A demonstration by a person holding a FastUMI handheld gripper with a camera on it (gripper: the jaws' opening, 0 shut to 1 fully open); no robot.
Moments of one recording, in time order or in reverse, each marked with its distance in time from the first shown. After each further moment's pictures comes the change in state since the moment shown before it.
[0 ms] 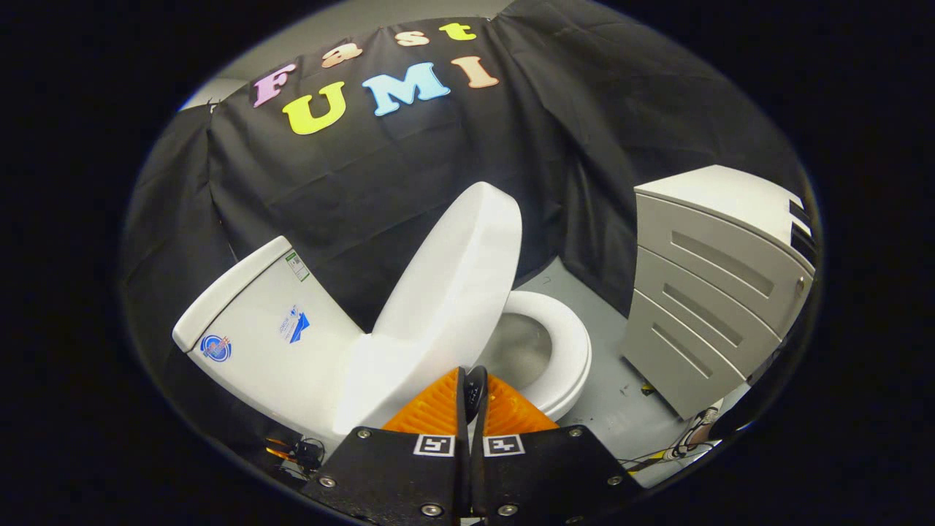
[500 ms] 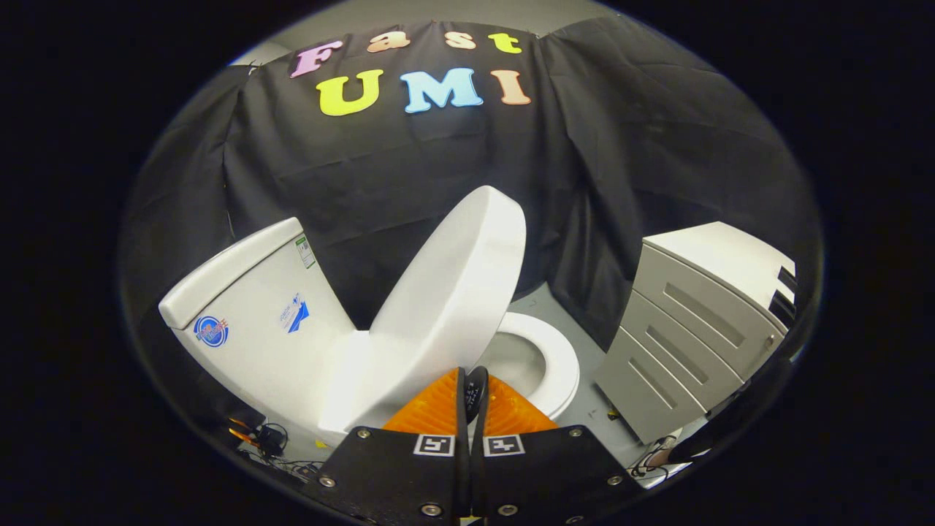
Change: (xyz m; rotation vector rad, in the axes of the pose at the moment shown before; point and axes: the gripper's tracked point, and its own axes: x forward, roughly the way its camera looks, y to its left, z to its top) arm -0.018 0.039 0.020 -0.145 -0.047 -0.088
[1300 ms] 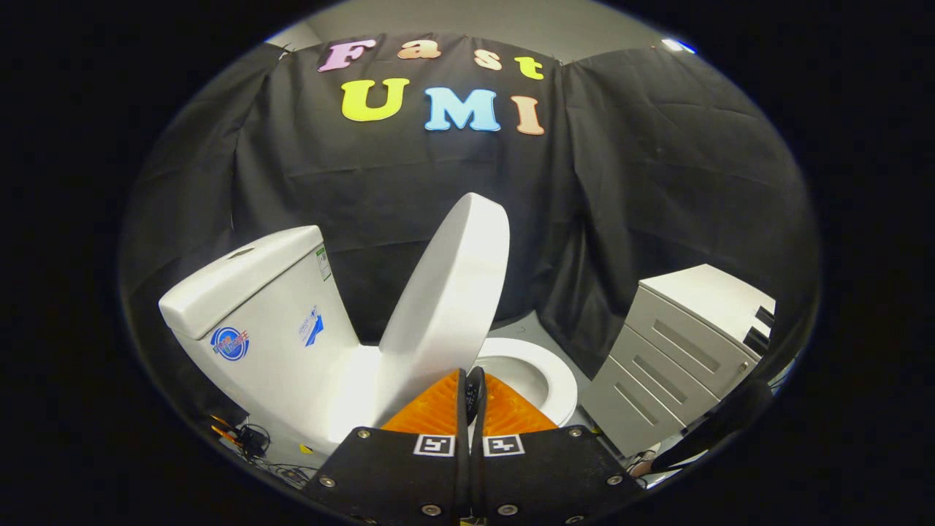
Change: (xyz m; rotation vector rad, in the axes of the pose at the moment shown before) arm -0.025 0.058 0.032 -0.111 -0.095 -0.064
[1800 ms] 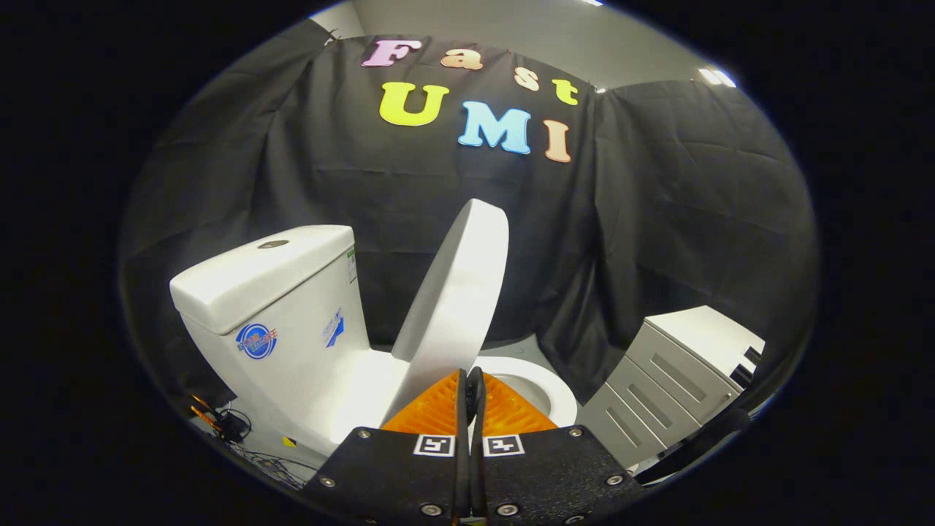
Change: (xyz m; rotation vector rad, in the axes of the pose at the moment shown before) arm -0.017 0.047 0.020 -0.146 -0.071 0.010
